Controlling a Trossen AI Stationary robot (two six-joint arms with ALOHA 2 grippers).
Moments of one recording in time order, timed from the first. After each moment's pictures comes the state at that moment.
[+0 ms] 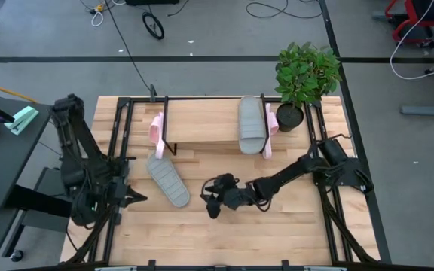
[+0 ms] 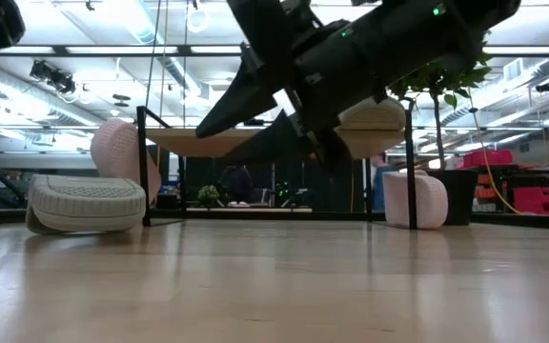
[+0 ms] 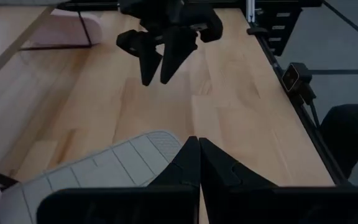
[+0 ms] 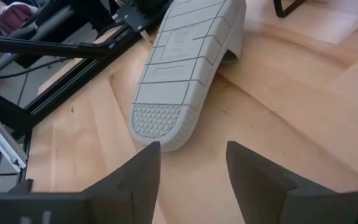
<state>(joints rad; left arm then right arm) -1.25 0.89 0.68 -0.71 -1.00 -0.91 0.35 2.02 1.11 0.40 0.48 0.85</state>
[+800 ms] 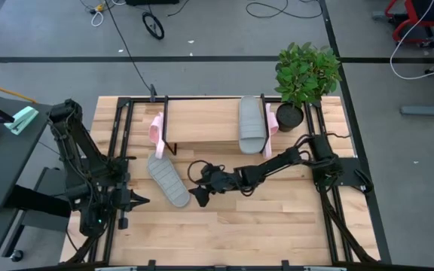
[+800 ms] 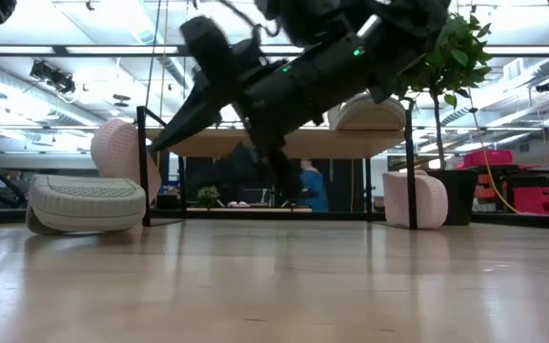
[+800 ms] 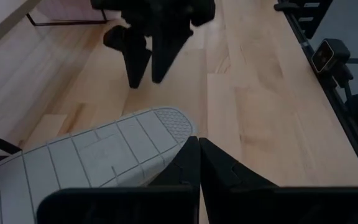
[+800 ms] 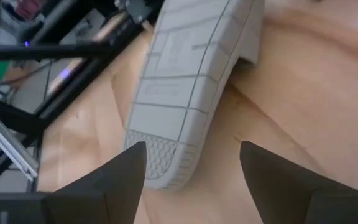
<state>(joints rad) -1.26 1.05 0.68 -0.76 -1.01 -1.10 0.19 2.12 1.24 0.39 0.19 0.85</state>
